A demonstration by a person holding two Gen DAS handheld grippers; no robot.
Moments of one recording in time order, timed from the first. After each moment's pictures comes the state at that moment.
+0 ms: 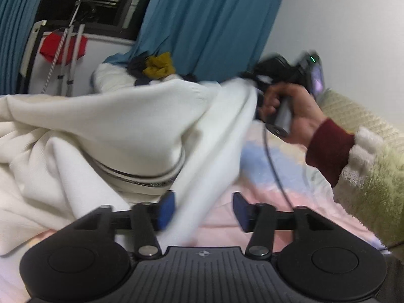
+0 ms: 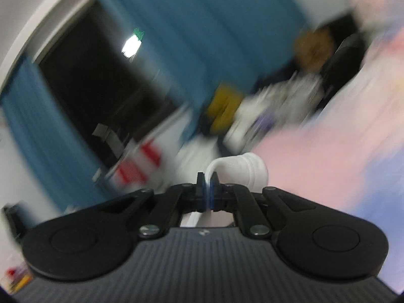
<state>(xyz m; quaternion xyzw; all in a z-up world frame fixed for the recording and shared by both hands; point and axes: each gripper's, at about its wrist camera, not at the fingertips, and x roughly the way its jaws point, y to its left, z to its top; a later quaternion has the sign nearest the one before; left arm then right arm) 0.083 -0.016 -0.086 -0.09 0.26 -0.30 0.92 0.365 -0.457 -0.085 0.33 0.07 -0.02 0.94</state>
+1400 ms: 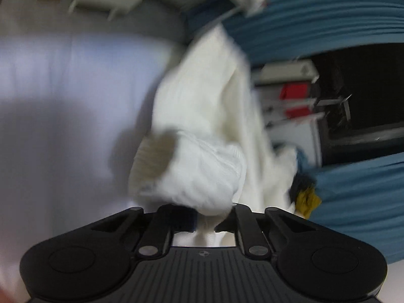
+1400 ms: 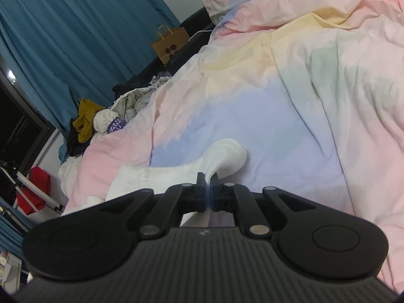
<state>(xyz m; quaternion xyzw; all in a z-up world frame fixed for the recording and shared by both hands) 0.042 0.254 -0.076 -0.56 0.23 0.15 0.78 0.268 -0.598 -0.217 0.39 0.18 -0.24 0.87</state>
